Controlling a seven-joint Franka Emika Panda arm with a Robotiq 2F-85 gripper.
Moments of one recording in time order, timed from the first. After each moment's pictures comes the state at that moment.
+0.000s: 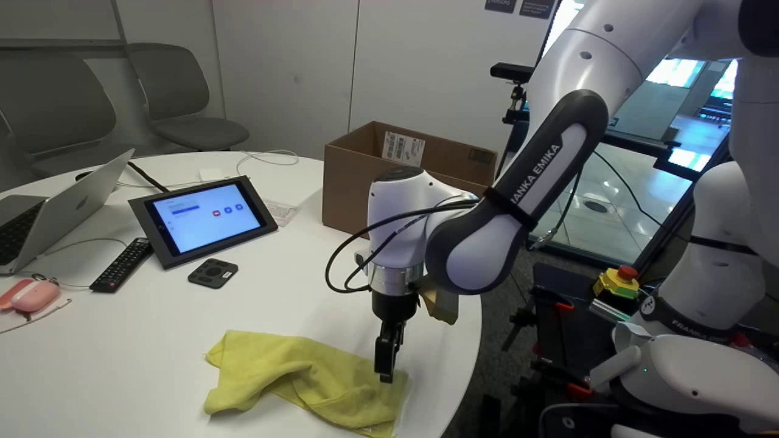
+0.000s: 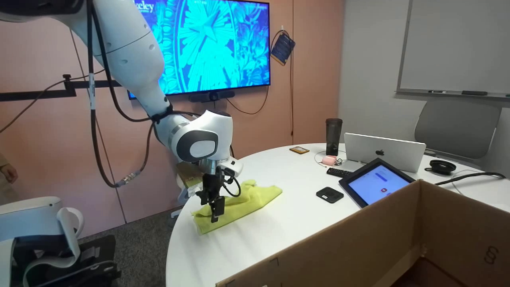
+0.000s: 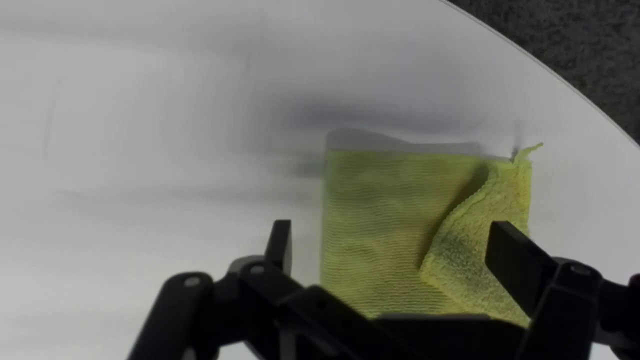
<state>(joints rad) 0.22 0.54 0.21 -2.14 0.09 2.57 0.18</state>
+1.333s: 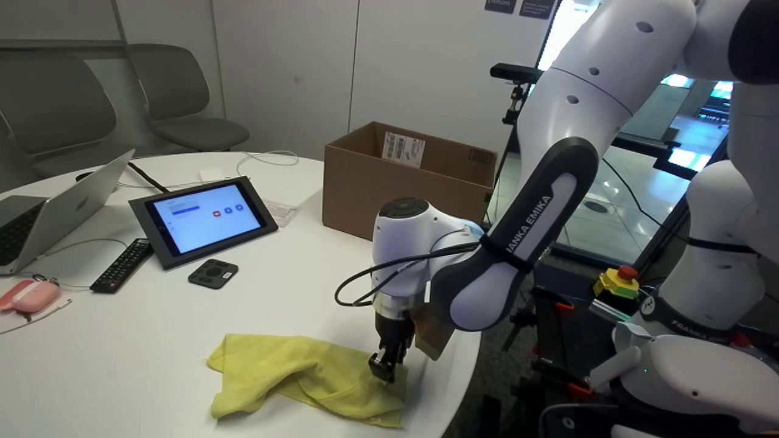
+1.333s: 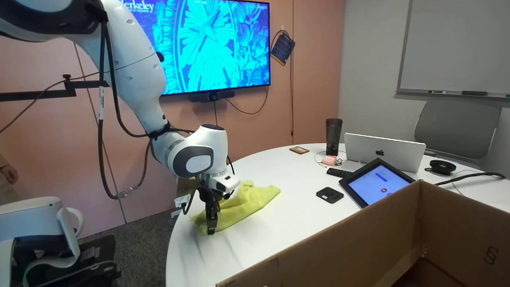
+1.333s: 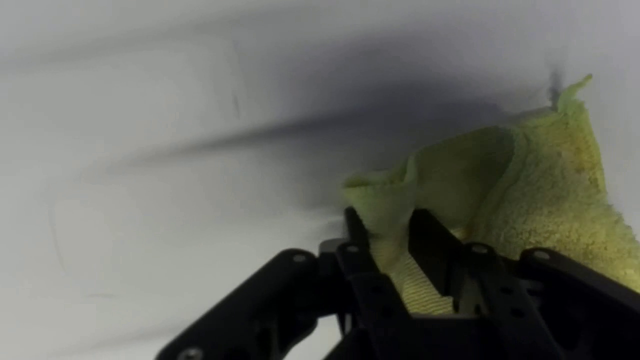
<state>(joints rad) 0.38 0.61 0.06 -2.15 0.09 2.68 0.50</state>
